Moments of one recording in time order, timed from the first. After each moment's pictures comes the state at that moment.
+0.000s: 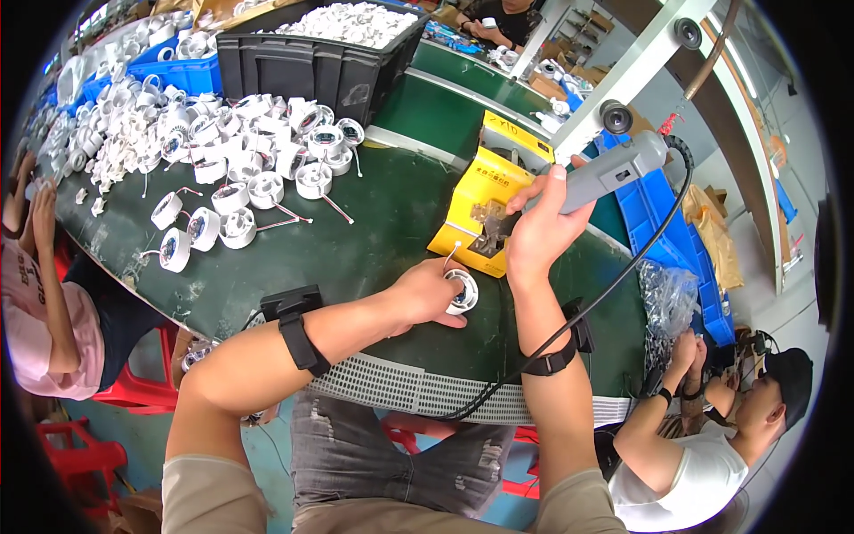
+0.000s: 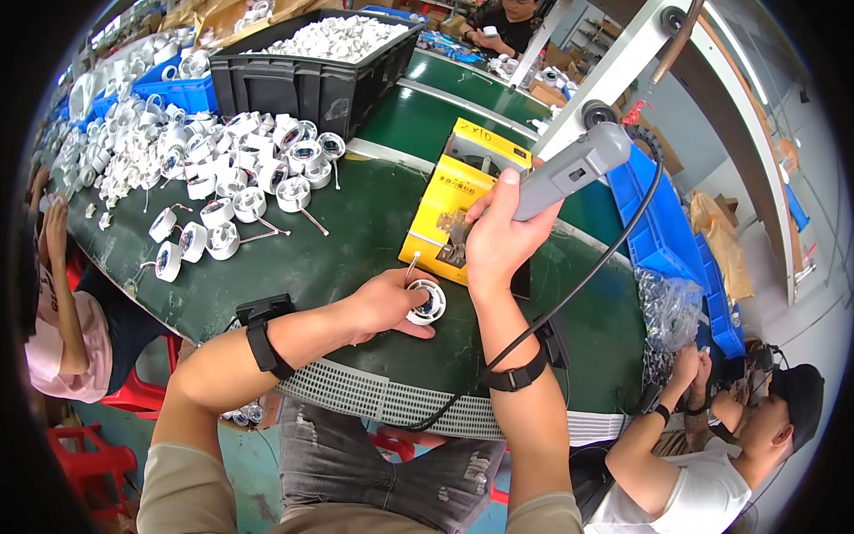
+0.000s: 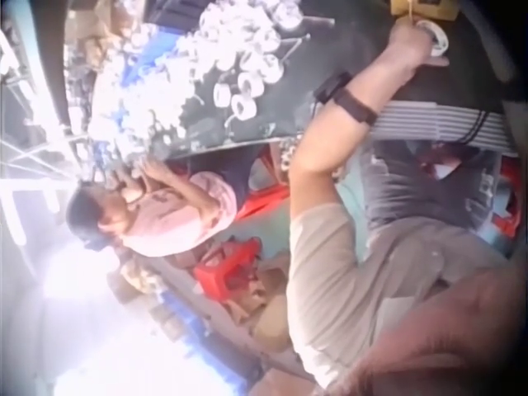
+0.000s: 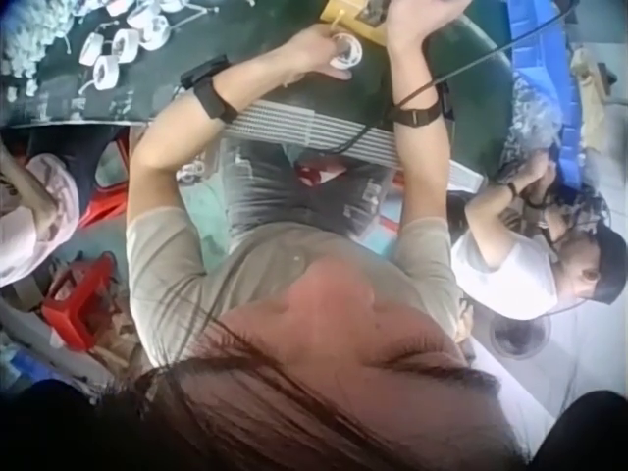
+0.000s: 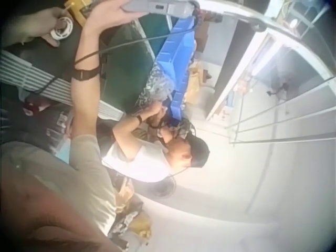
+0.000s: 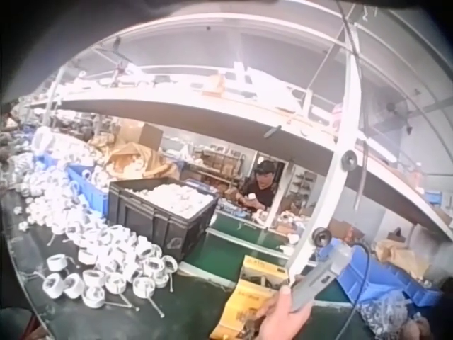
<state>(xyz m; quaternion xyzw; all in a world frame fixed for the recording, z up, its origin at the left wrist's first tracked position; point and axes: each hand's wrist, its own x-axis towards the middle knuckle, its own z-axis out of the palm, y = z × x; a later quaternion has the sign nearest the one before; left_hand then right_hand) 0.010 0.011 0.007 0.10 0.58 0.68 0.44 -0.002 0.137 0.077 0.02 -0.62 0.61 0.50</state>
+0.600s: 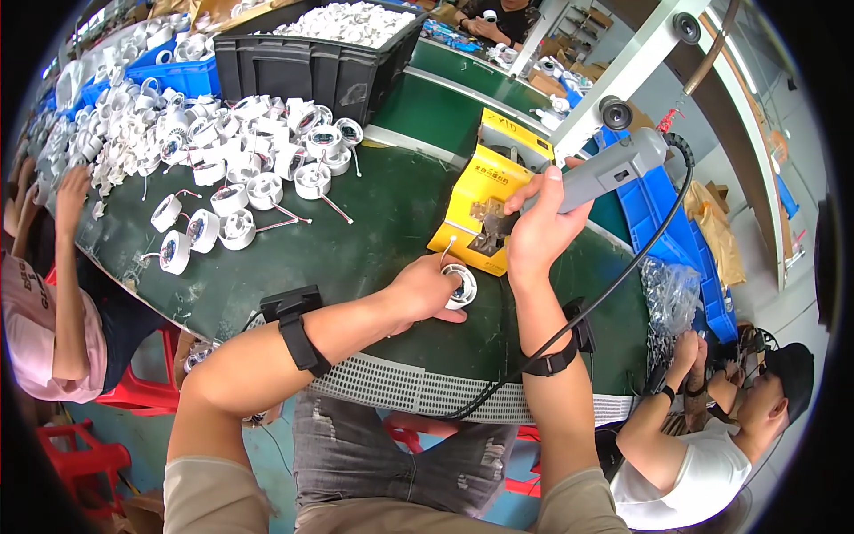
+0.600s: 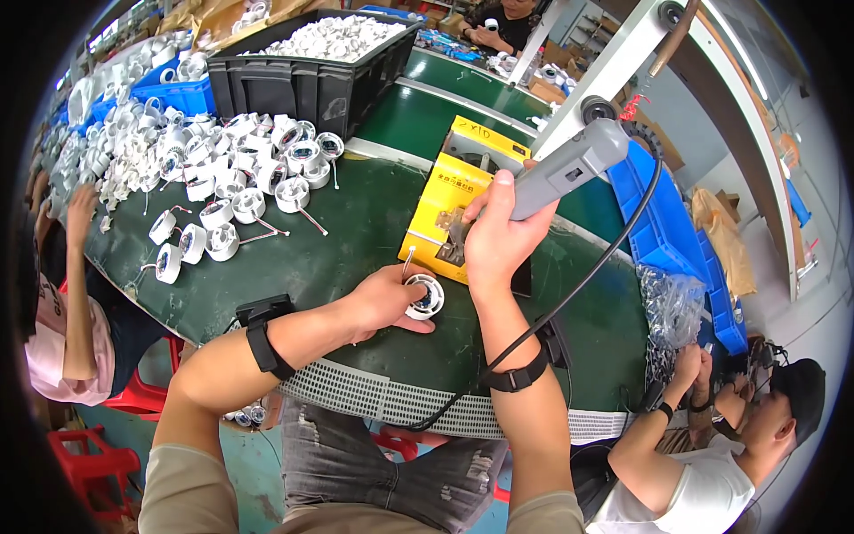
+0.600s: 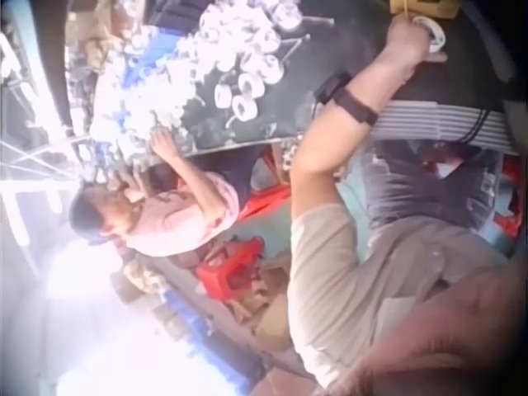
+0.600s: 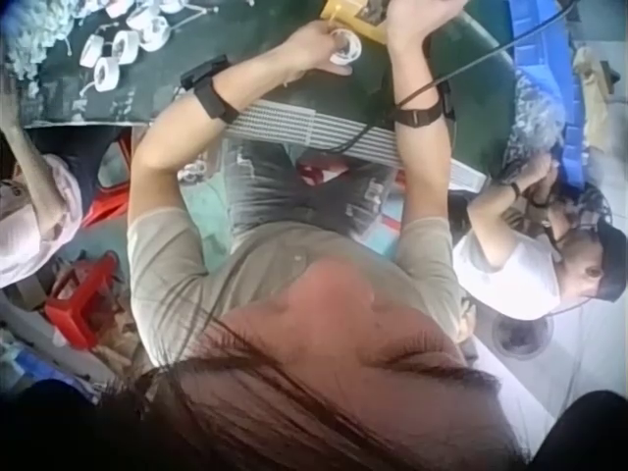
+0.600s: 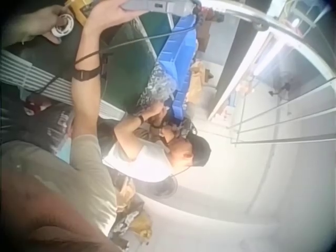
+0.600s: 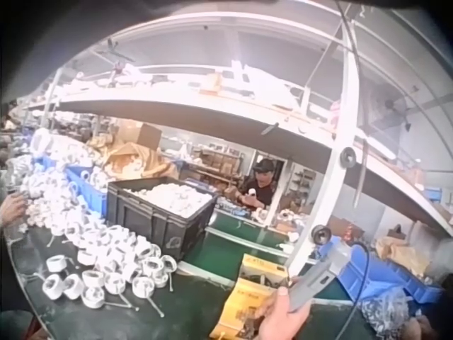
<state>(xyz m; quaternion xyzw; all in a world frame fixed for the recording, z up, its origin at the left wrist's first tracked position) 0.009 0.013 0.008 0.08 0.58 0.69 0.42 0.001 0.139 0.075 0.04 -0.64 0.60 0.48</state>
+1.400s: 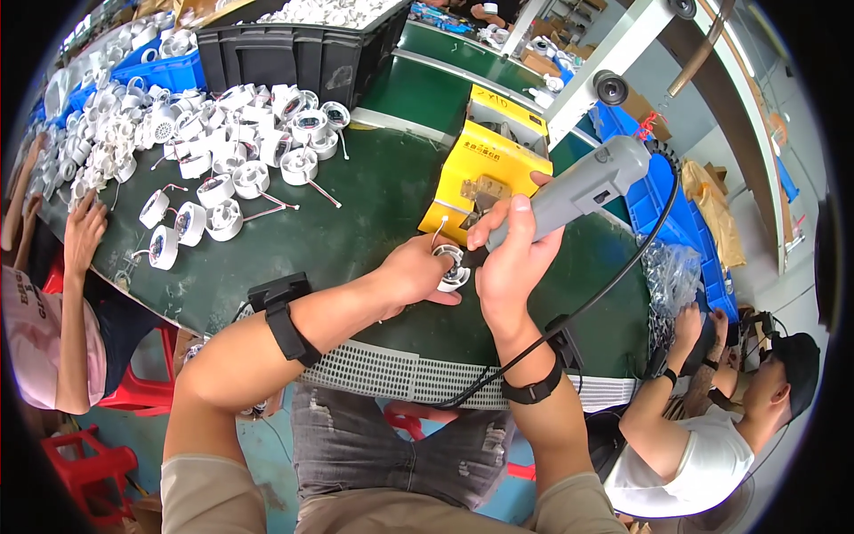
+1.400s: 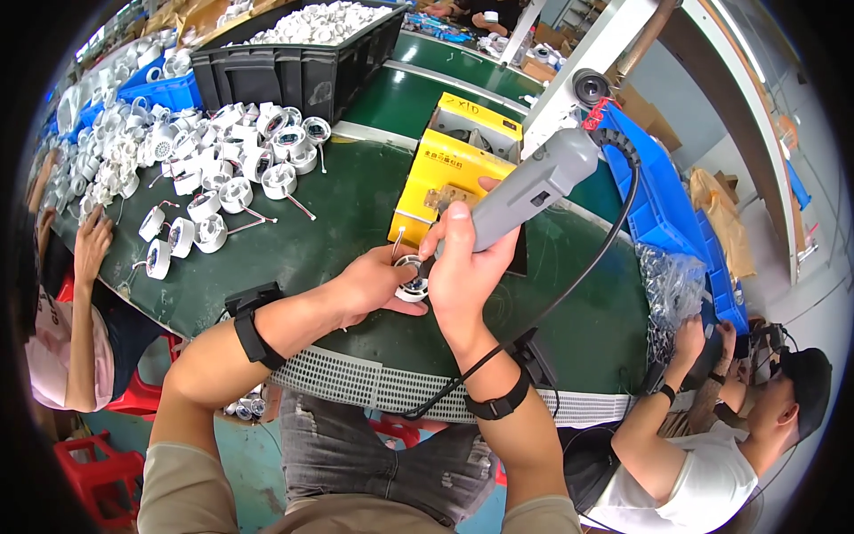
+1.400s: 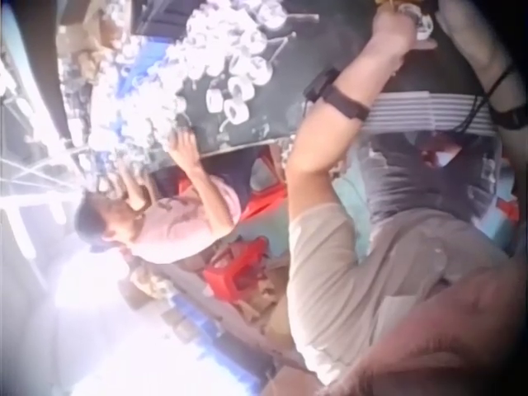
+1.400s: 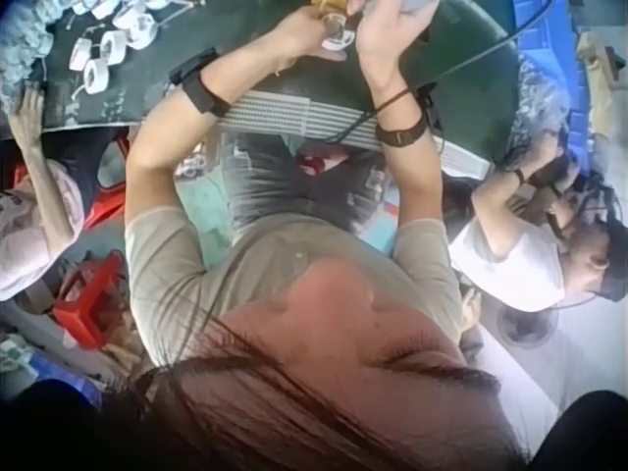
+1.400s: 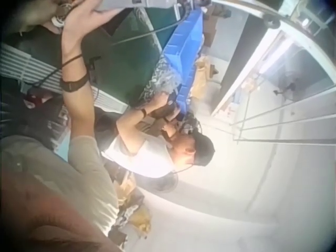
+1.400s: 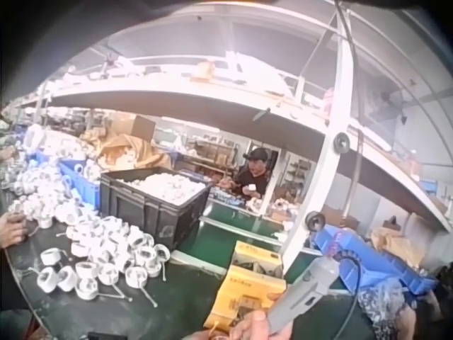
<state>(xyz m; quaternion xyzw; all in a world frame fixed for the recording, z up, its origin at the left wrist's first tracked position) 0.005 0.013 0.004 0.10 0.58 0.69 0.42 0.043 0.114 0.047 0.04 -0.60 0.69 0.39</state>
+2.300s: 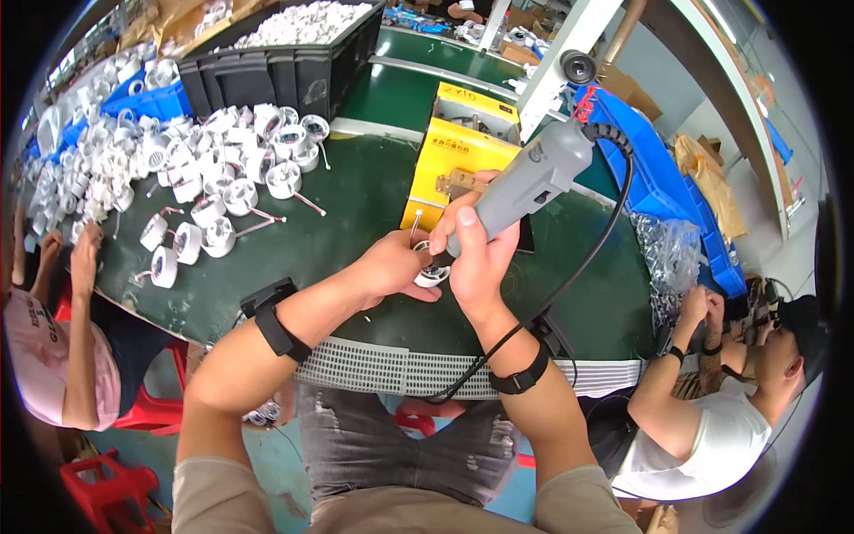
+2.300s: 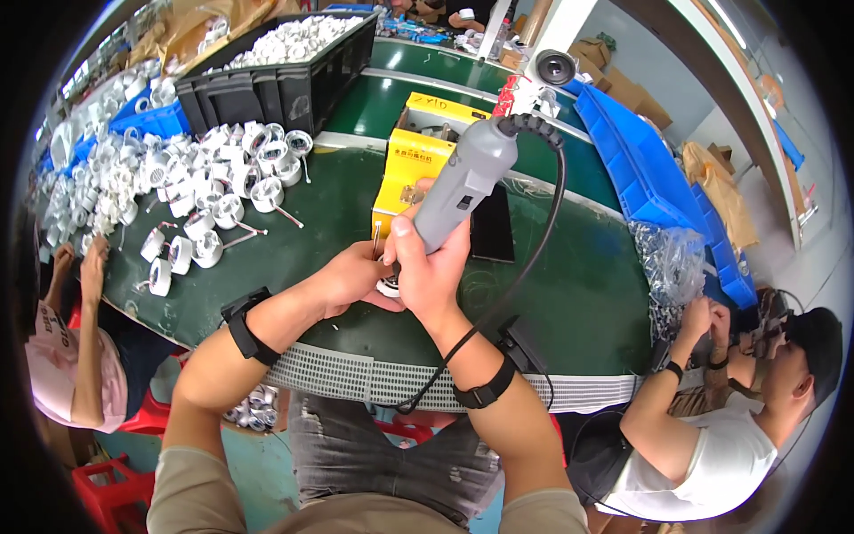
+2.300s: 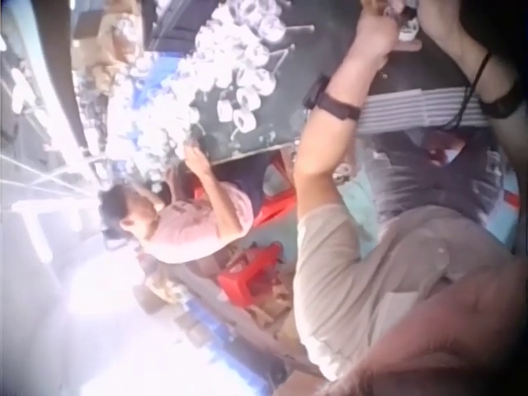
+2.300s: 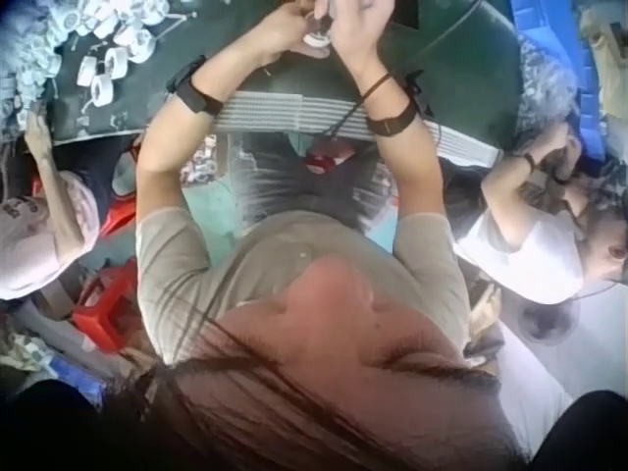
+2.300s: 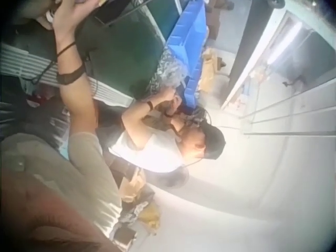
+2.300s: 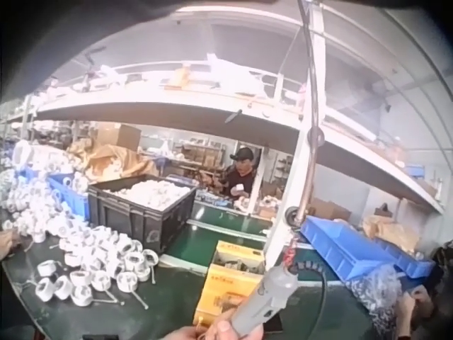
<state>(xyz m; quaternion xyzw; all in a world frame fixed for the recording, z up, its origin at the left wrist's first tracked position) -0.001 0.008 0.007 0.14 0.63 0.65 0.41 0.049 0.118 0.033 0.16 -0.59 0.72 0.33</state>
